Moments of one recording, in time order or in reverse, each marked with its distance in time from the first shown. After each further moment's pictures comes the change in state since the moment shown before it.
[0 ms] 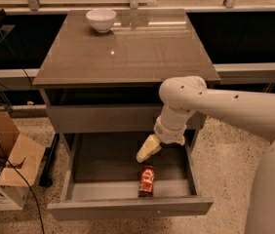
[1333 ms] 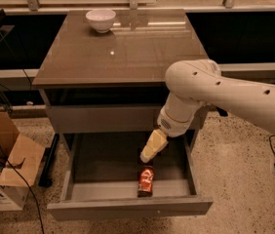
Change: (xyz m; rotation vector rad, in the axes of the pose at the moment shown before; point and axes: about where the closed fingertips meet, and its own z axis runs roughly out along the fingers) arm 0.019 0.028 -0.072 0.021 -0.058 -0.234
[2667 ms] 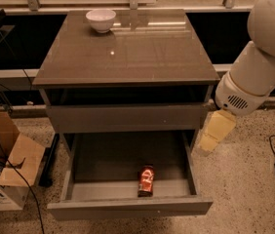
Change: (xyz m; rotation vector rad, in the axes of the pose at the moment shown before) arm 0.087 -0.001 -0.184 0.145 -0.097 -0.312
